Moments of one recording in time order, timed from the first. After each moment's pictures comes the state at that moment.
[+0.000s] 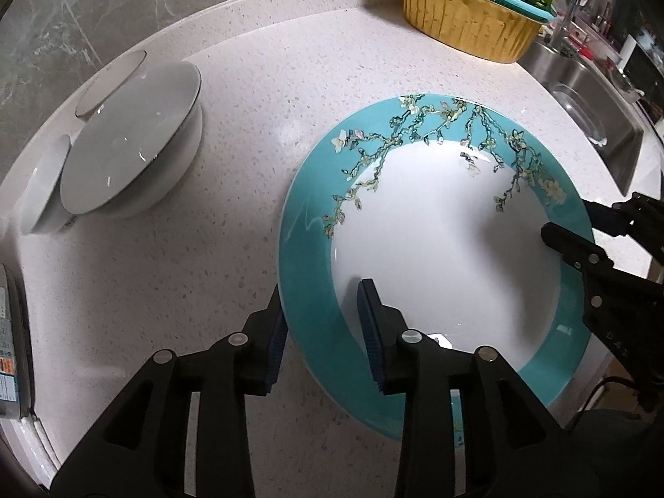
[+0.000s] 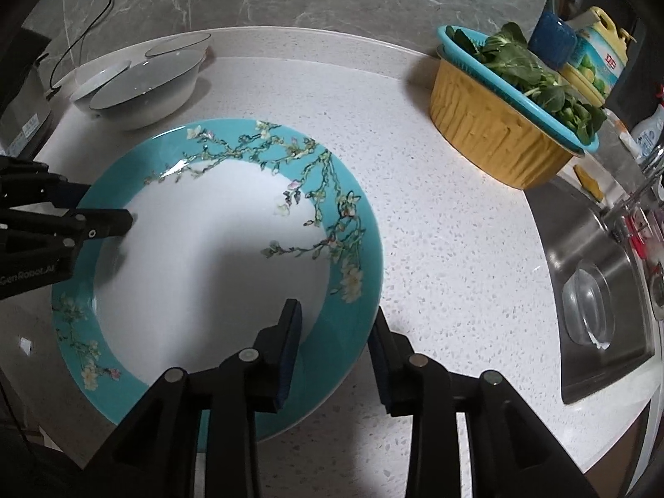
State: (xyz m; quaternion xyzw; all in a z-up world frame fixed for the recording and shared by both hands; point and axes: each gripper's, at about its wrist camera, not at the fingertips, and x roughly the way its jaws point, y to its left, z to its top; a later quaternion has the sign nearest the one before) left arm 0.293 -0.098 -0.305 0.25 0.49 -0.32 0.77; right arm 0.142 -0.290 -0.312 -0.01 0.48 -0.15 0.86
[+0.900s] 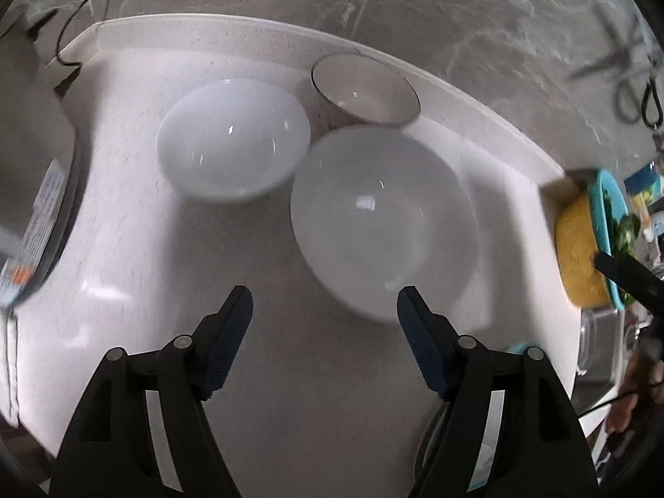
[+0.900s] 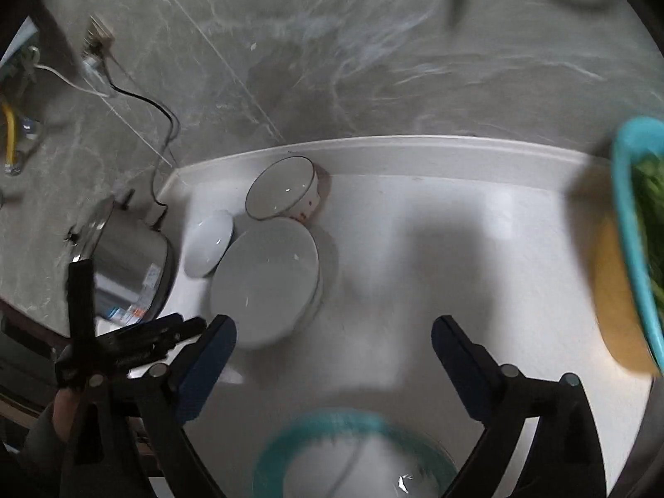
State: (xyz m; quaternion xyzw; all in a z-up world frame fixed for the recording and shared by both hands) left arm 0.462 0.035 -0.244 -0.05 0.56 -0.14 0.81; right arm 0.369 -0.324 -0.204 0.16 0.47 0.09 0.86
